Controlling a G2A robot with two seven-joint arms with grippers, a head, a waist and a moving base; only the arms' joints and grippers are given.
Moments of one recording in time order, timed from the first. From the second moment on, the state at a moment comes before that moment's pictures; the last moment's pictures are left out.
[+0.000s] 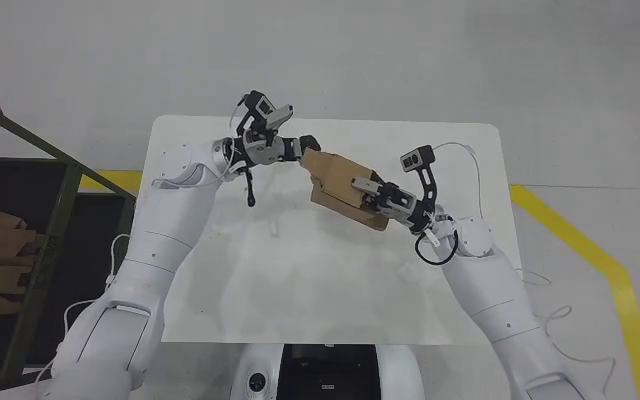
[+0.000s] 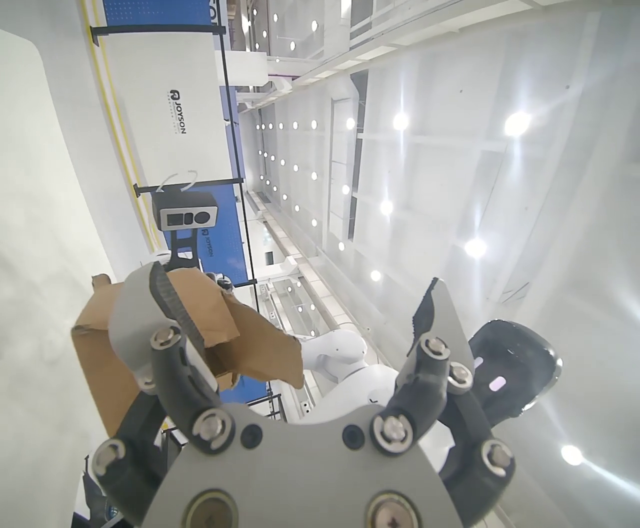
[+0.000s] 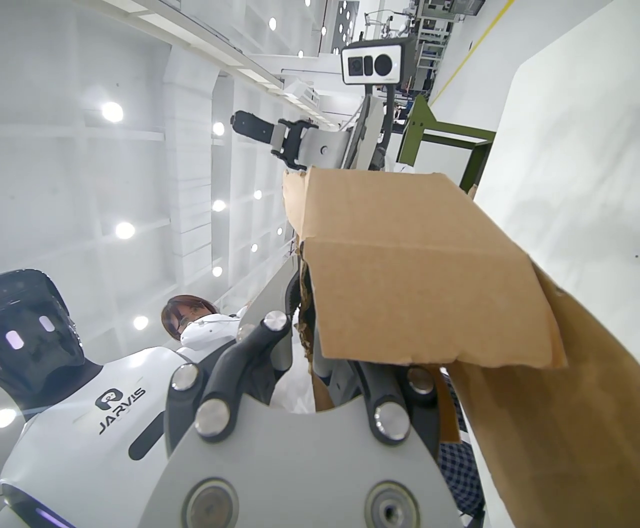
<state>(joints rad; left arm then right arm) 0.83 -1.21 -1.20 -1.12 -0.81 -0.16 -1.25 -1.08 -1.28 1.11 -1.26 0.66 -0.48 1.02</state>
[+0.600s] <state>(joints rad) 0.84 -1.22 -1.16 -1.13 -0.79 -0.13 -1.25 -1.09 -1.28 1.13 -1.27 0.65 -0.48 1.00</state>
